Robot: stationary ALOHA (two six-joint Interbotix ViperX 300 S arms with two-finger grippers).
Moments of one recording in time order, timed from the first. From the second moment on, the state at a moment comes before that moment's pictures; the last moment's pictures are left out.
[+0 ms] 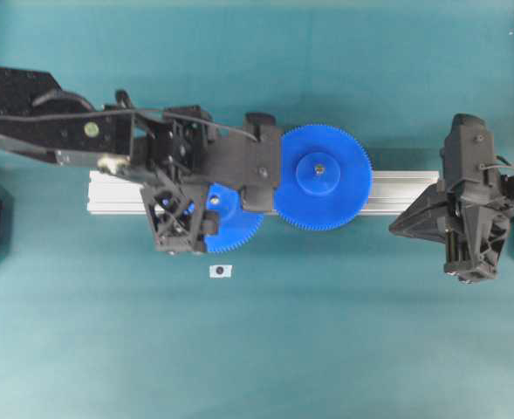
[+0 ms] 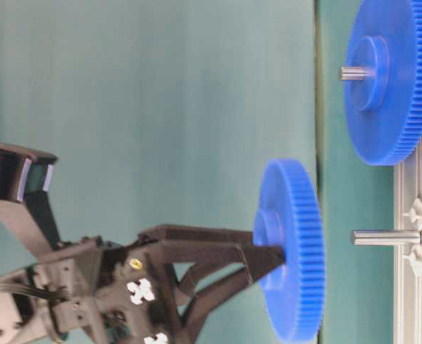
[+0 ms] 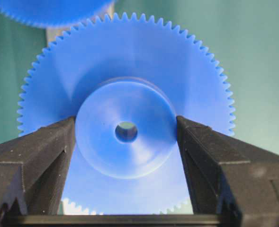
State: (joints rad) left arm 0.02 -0.02 0.25 0.02 0.92 0.08; right arm 0.07 -0.61 1.05 0.08 0.30 0.20
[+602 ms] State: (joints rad) left arm 0.07 -0.02 0.34 0.02 0.77 0.10; right arm 0.07 -0.61 1.06 0.08 0.28 0.20
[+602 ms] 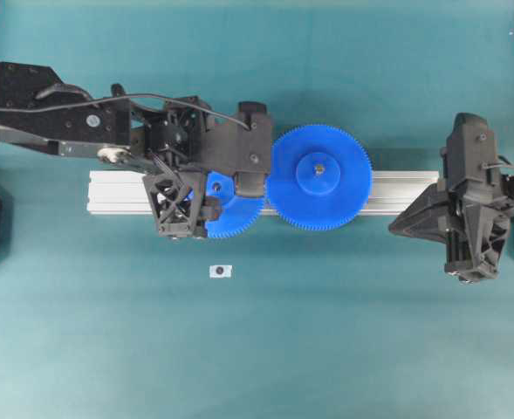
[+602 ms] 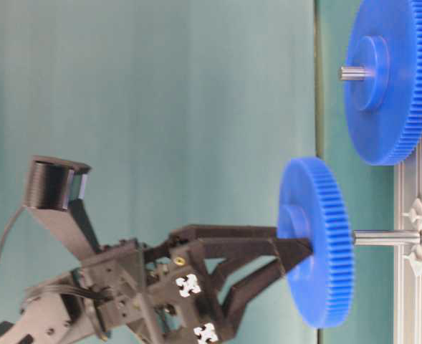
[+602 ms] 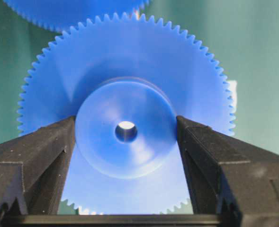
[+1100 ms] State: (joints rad) left arm 0.08 0.00 0.39 0.02 0.68 0.10; right arm 0.07 -0.61 1.06 0.08 0.28 0.20
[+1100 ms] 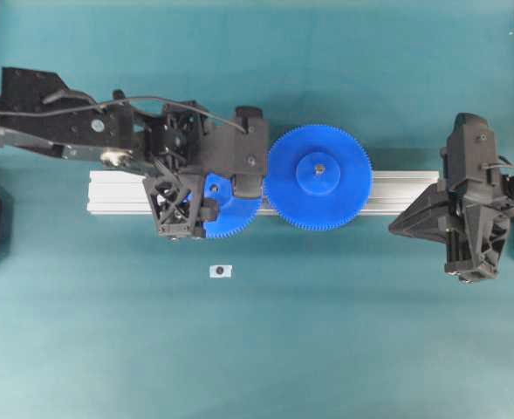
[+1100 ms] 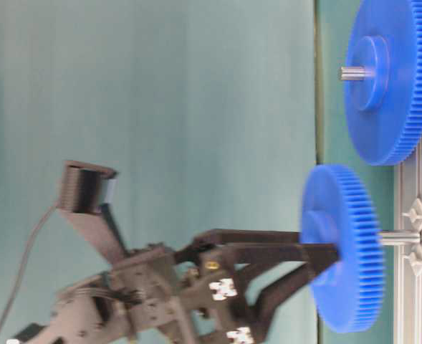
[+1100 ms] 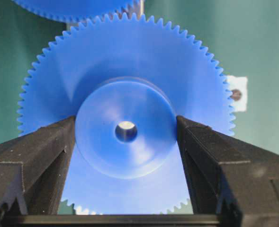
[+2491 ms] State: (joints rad) left arm 0.10 0.01 0.44 0.02 0.64 0.09; right arm 0.07 -0.62 1.07 0.08 0.28 0.20
